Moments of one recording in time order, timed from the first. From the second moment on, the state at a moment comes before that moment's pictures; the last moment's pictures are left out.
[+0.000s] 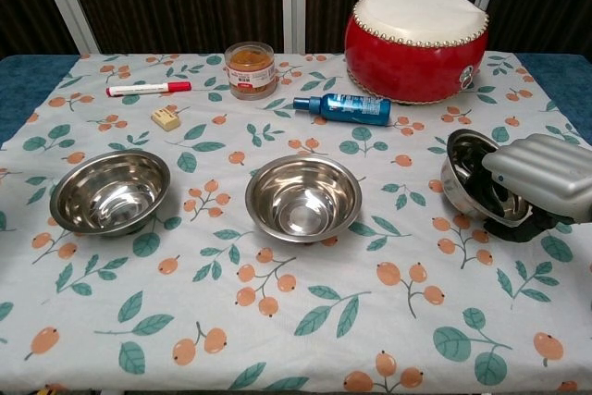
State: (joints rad) left arm -0.20 -1.45 -0.03 -1.36 1.54 1.44 -0.05; right arm 0.47 -1.57 0.03 -1.33 -1.42 1.01 -0.42
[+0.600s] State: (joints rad) left arm -0.19 -1.45 -0.05 -1.36 1.51 1.45 -0.06; right arm 0.59 -1.57 0.10 -1.50 -1.49 1.01 -0.47
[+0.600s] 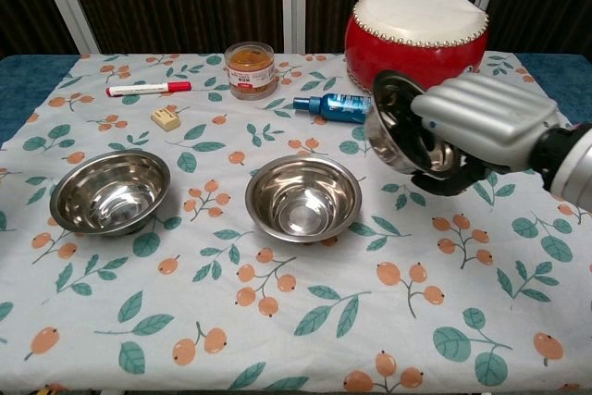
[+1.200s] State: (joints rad) left arm -0.18 -1.44 -0.05 -1.33 1.50 1.45 -0.10; right arm 0.72 -1.70 0.12 -1.47 -1.44 0.89 -0.49
